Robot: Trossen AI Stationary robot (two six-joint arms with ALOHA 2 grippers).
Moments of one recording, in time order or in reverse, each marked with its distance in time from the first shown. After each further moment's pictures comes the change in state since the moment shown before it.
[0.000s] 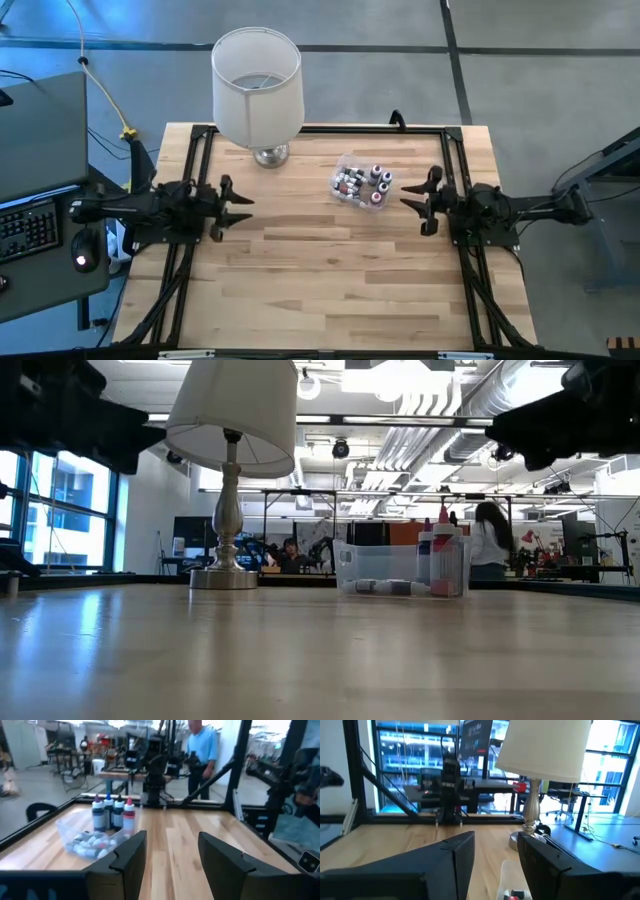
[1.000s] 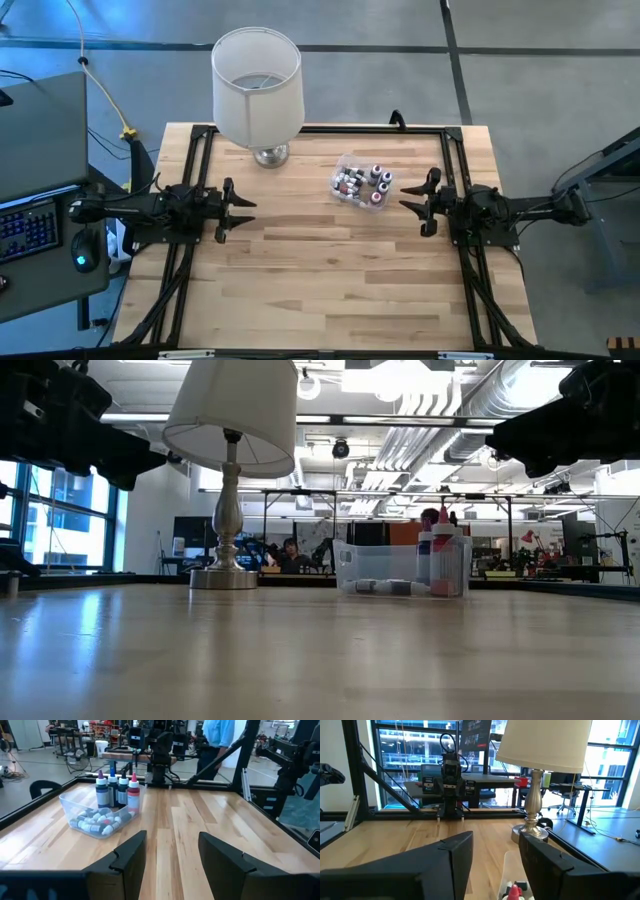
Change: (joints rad) left arm 0.000 0.001 -0.040 -0.067 -0.016 -0.004; right arm 0.000 -0.019 -0.025 -0.020 0.000 0.023
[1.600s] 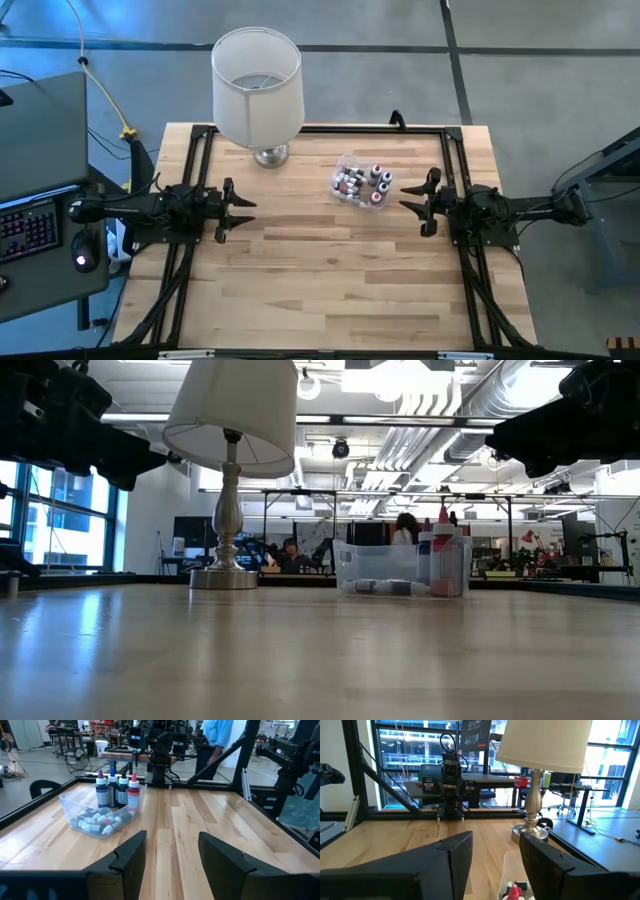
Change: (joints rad) left arm 0.000 0.000 0.000 -0.003 0.000 0.000; right arm 0.000 0.000 0.000 0.000 0.000 0.000
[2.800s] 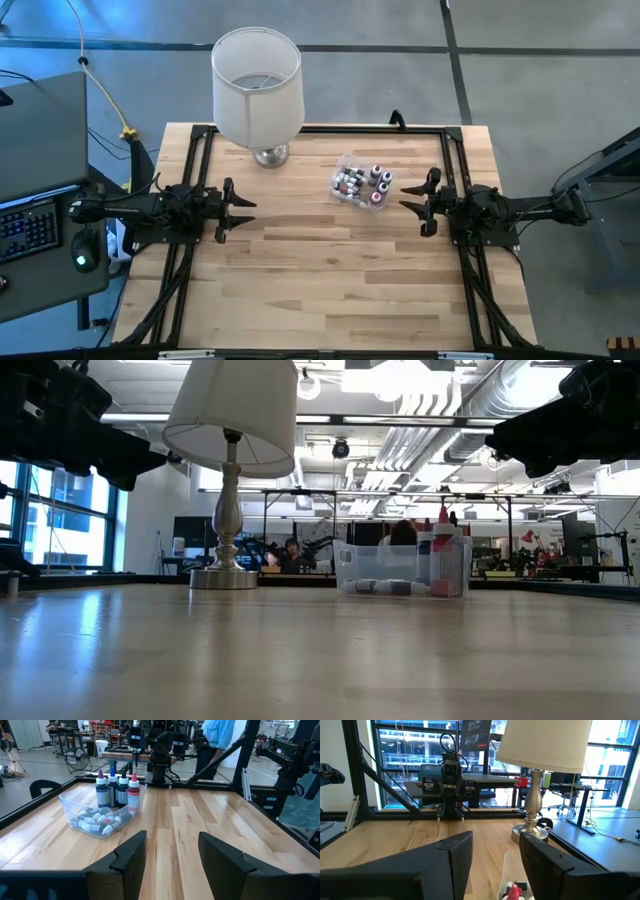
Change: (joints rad) left arm 0.000 0.000 0.000 -0.002 0.000 0.000; right arm 0.000 0.000 0.000 0.000 0.000 0.000
